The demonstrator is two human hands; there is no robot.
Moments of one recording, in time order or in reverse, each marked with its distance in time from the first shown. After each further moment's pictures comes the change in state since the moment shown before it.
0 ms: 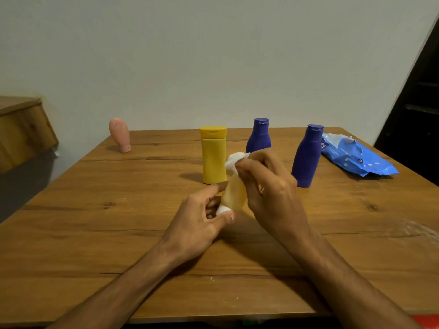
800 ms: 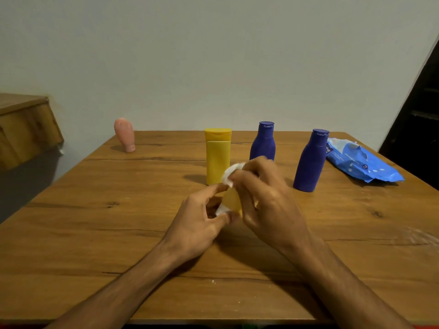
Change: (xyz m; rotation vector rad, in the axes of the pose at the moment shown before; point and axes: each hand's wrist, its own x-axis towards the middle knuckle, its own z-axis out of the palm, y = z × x) left_hand 0.001 0.000 -0.003 0.004 0.028 -0.003; right_hand 0.000 -0.010 -0.002 -0.030 -0.177 -0.043
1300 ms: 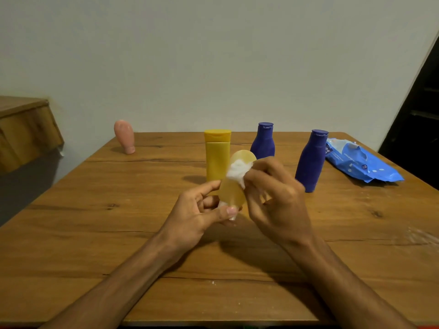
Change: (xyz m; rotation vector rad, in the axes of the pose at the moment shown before) left_hand 0.000 0.007 -0.006 -0.384 -0.054 -0.076; right_hand -0.003 0.008 -0.002 0.087 0.200 0.037
